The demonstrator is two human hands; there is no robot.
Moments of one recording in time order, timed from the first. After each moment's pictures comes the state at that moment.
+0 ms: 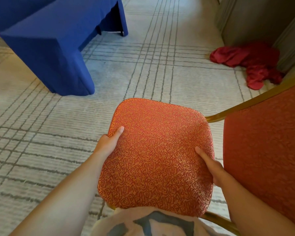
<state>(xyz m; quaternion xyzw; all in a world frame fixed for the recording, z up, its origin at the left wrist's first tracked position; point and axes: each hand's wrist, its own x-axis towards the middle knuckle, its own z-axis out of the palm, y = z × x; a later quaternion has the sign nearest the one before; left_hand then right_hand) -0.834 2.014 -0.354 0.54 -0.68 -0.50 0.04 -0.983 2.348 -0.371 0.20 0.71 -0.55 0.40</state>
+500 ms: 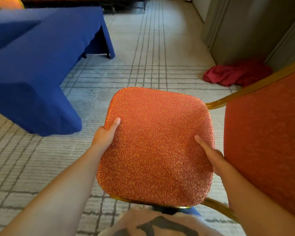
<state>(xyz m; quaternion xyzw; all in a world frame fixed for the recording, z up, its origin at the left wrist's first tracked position) -1.156 1.757 -0.317 0.47 -0.72 -0.50 0.10 -1.279 2.105 -0.334 0.18 0.72 -0.59 0.31</state>
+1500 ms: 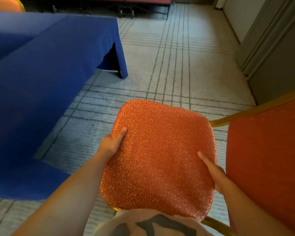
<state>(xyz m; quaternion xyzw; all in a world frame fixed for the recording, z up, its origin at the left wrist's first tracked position) -1.724 1.306 -0.349 0.50 -0.70 -0.51 0.06 -1.867 1.646 -0.364 0.19 0.71 -0.56 0.37</state>
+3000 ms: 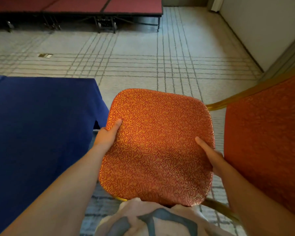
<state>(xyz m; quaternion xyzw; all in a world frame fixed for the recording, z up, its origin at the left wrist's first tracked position) -2.577 0.564 -0.325 0.47 -0.71 -0.52 0.02 -2.704 0.911 -0.351 0.21 0.72 -0.58 0.31</state>
